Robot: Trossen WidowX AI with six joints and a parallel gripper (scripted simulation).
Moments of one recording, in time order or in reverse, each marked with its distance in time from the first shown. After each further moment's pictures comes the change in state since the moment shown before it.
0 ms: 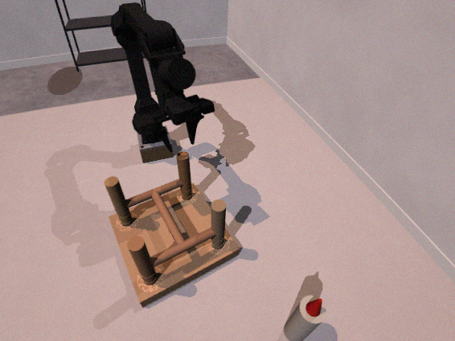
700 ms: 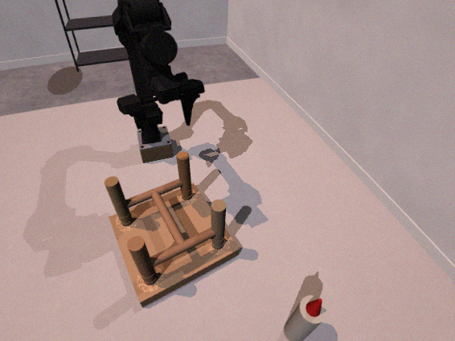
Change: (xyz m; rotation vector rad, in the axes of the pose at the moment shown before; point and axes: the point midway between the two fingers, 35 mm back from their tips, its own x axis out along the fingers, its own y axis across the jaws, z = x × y) arm -0.051 -0.019 0.005 -0.008 -0.001 0.001
